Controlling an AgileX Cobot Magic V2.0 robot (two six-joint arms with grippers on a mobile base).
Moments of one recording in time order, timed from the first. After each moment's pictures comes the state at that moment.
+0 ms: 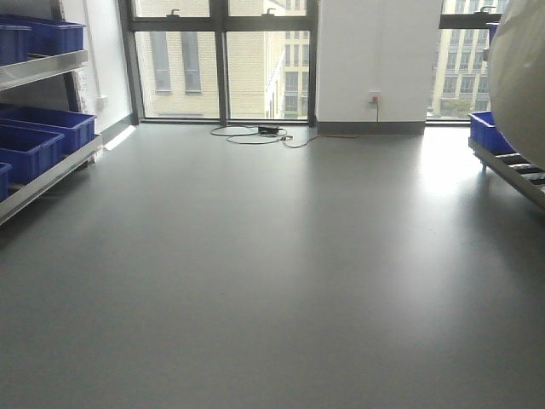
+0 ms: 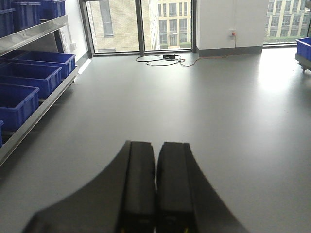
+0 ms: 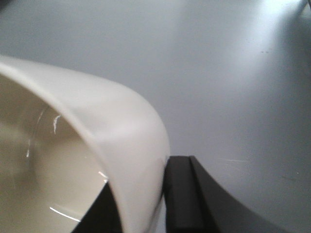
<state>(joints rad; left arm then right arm) -0.09 -0.01 0.01 0.00 0.16 0.04 0.14 0.64 -0.64 -0.05 0.54 0.07</state>
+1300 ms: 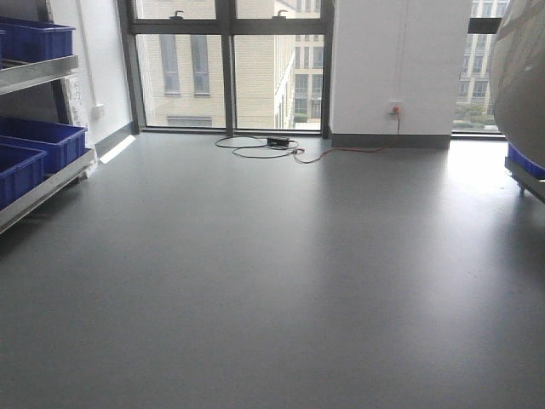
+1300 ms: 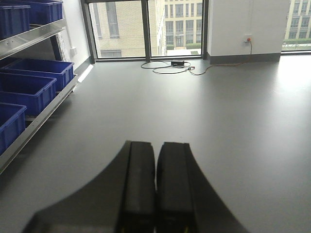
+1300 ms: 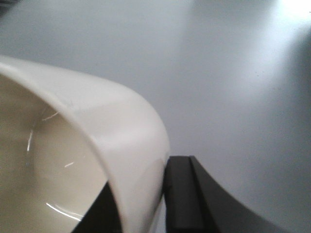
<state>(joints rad) -0.09 -0.01 0.01 0.00 0.16 0.04 0.14 0.64 -0.64 -0.05 0.54 0.07</state>
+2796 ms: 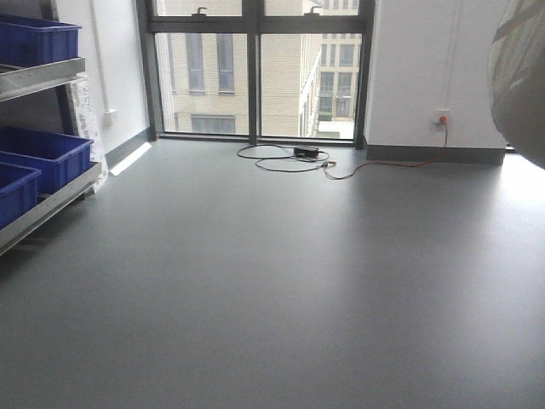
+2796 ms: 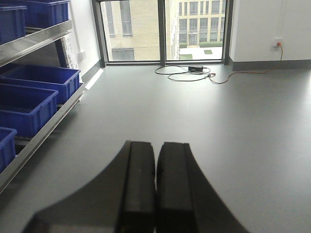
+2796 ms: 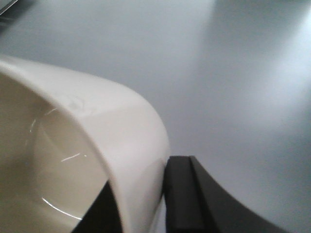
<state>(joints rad) -0.09 -0.01 0.01 0.00 0.16 0.04 0.14 0.64 -0.64 -0.05 0.54 0.07</state>
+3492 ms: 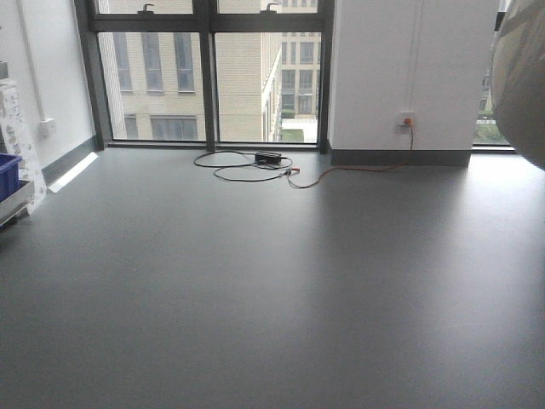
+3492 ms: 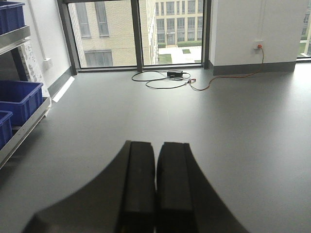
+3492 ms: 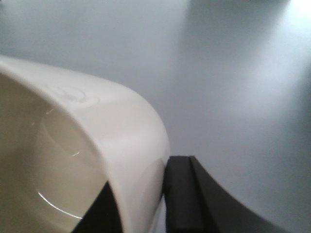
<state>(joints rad) -0.09 -0.01 0.01 0.00 0.16 0.04 0.14 0.64 -0.64 -0.05 0.54 0.07</state>
